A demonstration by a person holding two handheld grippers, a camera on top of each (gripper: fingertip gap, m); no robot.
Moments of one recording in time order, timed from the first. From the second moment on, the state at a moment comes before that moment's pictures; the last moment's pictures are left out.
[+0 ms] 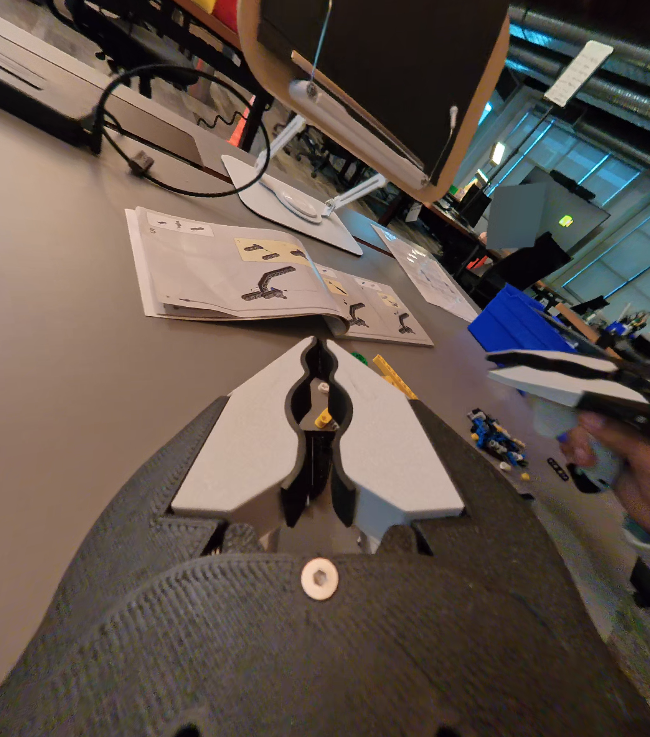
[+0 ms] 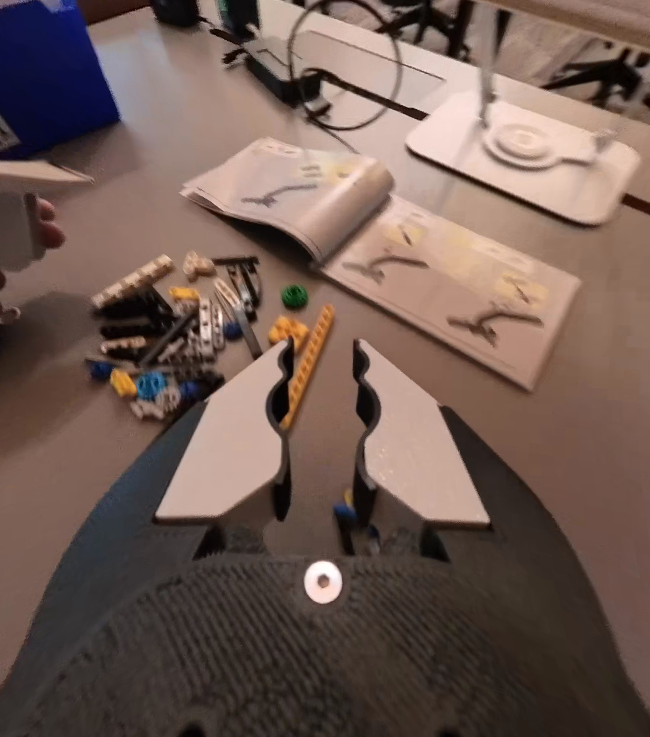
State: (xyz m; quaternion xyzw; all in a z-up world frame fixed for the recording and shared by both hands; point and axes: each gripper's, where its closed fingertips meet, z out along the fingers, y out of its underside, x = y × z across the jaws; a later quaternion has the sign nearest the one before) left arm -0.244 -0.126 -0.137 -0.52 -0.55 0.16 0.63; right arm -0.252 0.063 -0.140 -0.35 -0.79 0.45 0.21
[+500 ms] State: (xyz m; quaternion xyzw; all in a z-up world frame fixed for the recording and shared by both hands) left arm -0.254 -0.157 -0.138 -0.46 -0.58 0.14 0.66; right arm -0.388 -0.072 -0.198 -0.32 -0.87 0.35 0.12
